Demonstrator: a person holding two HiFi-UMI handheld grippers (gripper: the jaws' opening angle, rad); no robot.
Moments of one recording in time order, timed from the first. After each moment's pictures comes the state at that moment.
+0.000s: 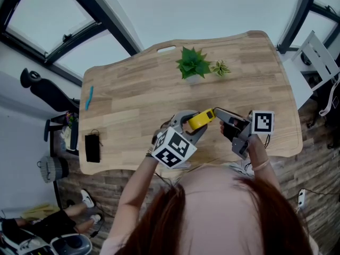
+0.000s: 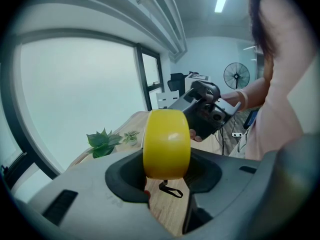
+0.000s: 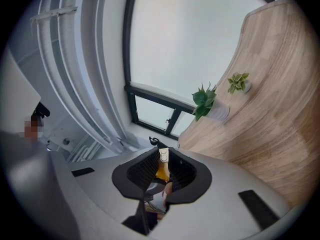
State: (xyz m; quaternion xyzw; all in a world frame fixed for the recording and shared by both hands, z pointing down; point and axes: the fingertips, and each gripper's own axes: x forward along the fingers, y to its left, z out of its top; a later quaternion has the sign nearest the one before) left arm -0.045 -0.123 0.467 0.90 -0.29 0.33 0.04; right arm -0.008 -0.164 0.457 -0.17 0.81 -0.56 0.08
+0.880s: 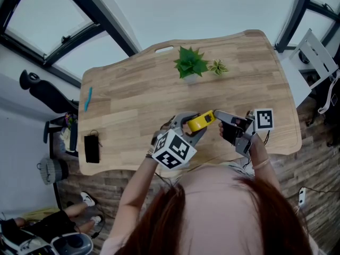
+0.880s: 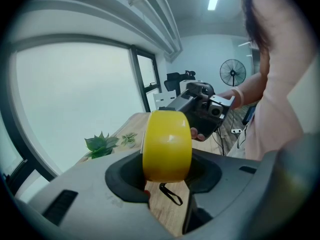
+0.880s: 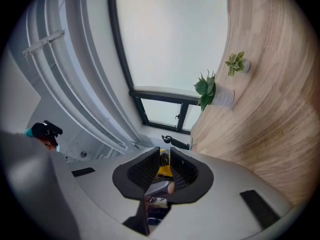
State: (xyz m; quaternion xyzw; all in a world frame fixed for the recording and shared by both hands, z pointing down) left arm -0.038 -0.112 0.467 0.90 -0.28 0.34 0.02; right arm -0.005 -0.147 0.453 -0.09 0.77 -0.63 0.12
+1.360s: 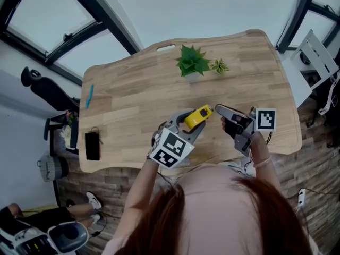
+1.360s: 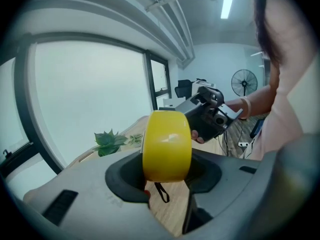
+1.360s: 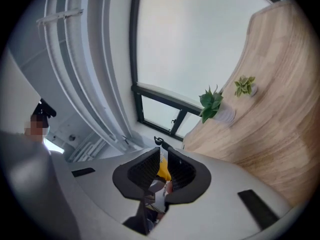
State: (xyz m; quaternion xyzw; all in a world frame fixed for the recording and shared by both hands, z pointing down) left arm -0.052 -0.116 0.455 0.89 -0.34 0.29 0.05; right arm 0.000 -0.156 0.440 -0.14 0.82 -0.55 0.10
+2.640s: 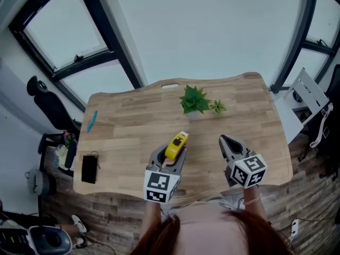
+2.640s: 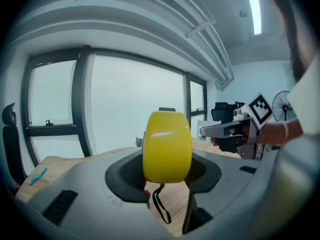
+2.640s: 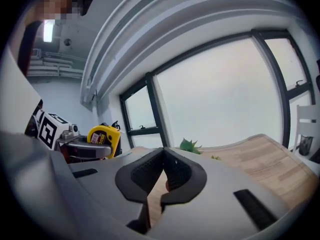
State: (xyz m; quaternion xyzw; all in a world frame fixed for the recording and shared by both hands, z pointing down) left arm -0.129 -0.106 0.402 0.82 -0.54 0.16 0.09; right arm 0.016 -0.155 0.403 -0.40 0.90 -0.16 -0.04
